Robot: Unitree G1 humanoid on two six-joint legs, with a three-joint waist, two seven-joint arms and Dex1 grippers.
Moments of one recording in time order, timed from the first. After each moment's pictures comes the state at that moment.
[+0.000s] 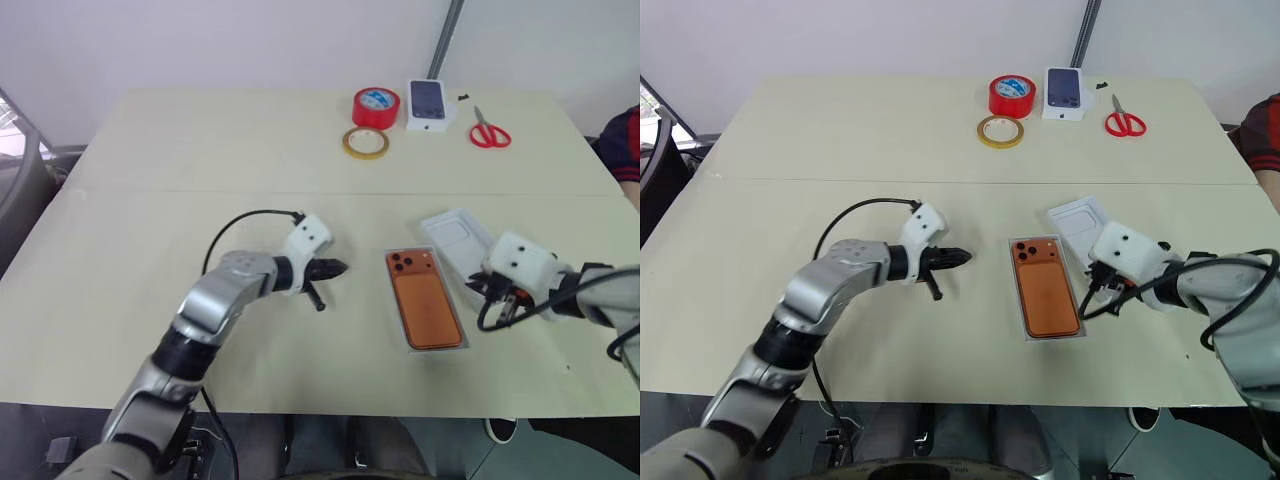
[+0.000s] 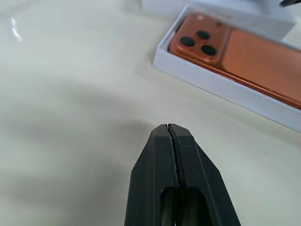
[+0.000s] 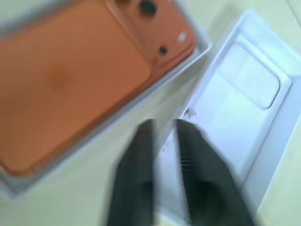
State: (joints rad) left arm -0.46 0.39 -0.29 -0.23 -0.28 0.73 -0.75; right arm -0.17 -1.00 -0.16 -0.53 0.13 0.95 0.98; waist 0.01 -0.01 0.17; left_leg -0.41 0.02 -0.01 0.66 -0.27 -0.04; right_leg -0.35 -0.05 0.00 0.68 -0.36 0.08
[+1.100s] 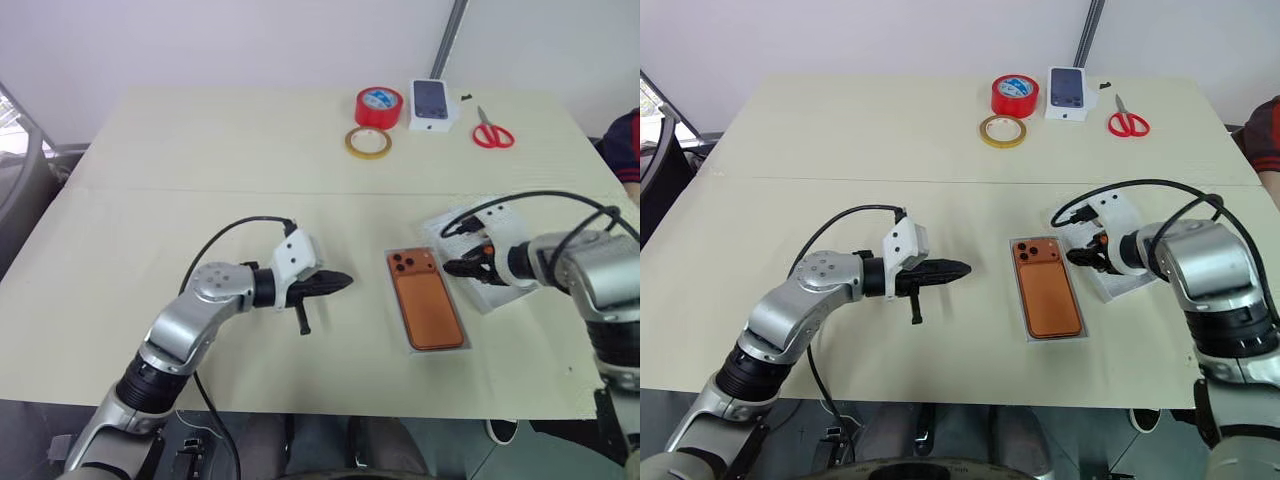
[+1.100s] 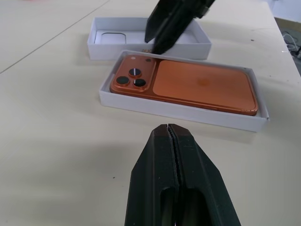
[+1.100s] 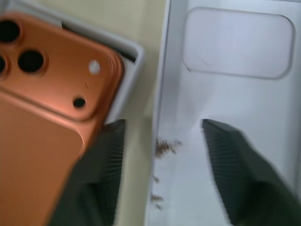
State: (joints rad) left arm -0.39 0.46 -0.29 -0.34 -0.33 0.57 -0.86; right arm -0.60 -0.84 0.09 -0.17 0.28 1.43 0.68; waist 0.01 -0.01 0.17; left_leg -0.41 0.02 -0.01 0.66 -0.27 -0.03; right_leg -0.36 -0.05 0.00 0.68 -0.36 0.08
